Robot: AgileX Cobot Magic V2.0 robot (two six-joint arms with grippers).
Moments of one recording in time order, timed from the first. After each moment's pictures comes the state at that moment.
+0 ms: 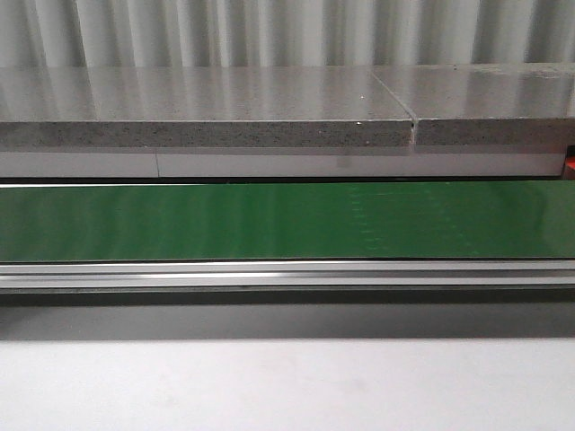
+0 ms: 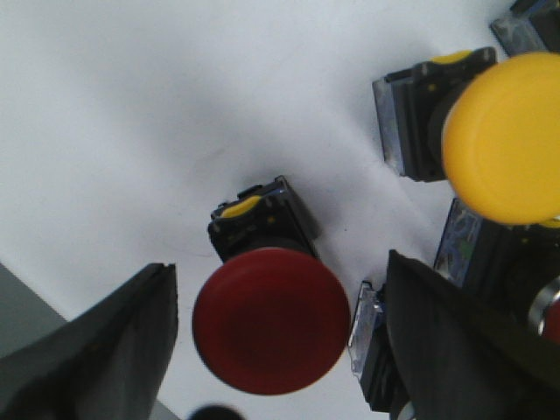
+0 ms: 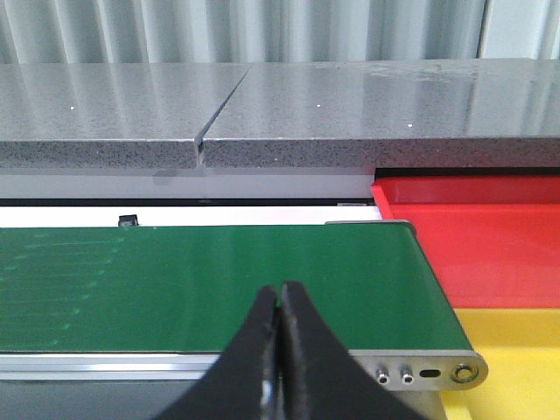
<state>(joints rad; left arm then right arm) 0.63 1.71 -1.08 -0.03 0.90 -0.17 -0.01 -0.01 0.03 -0.02 0.07 0.06</state>
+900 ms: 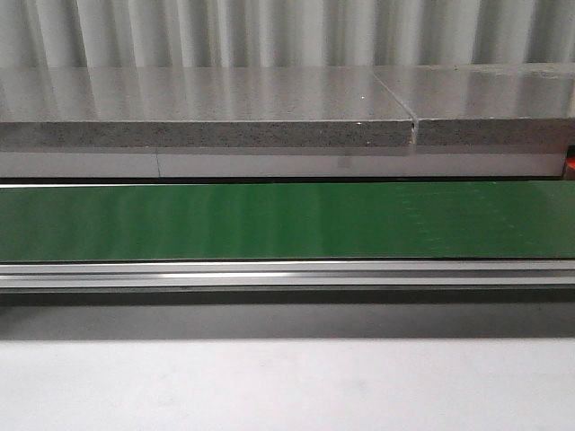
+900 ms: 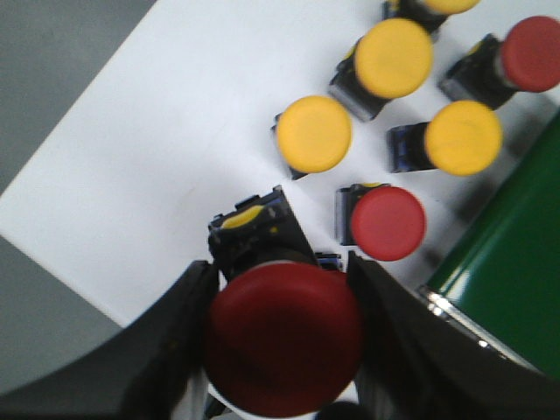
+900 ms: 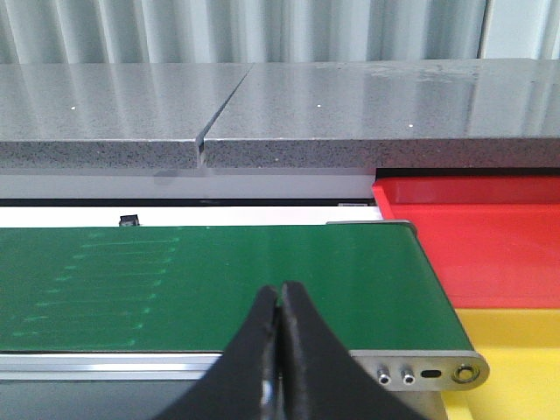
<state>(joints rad) 0.54 1.40 -1.18 -0.03 1.04 -0.07 -0.01 -0.01 0.03 -0.02 0.07 0.06</state>
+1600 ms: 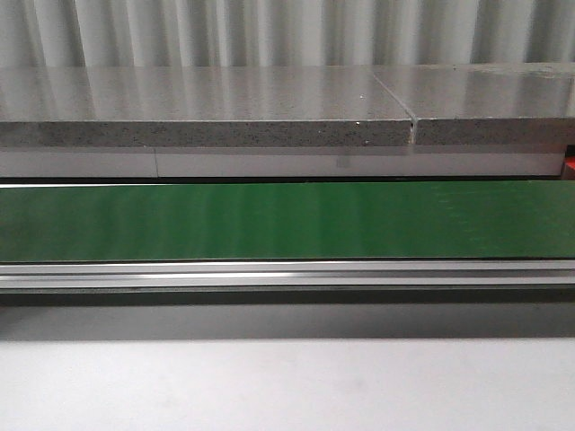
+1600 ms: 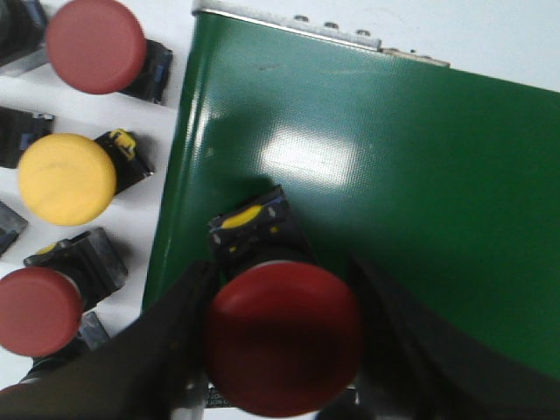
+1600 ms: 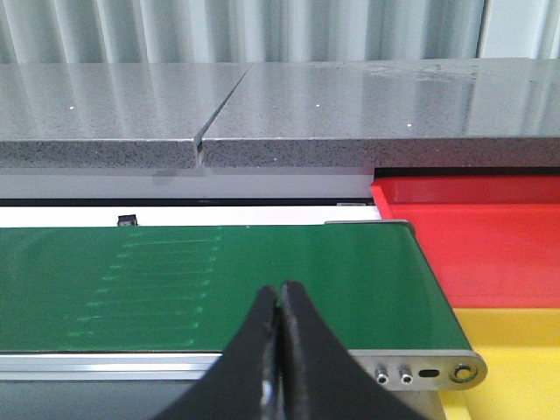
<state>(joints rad) 0.12 1.65 -1.34 -0.06 1.08 -0.06 -0.01 -0.01 0.03 -0.02 0.07 0.06</state>
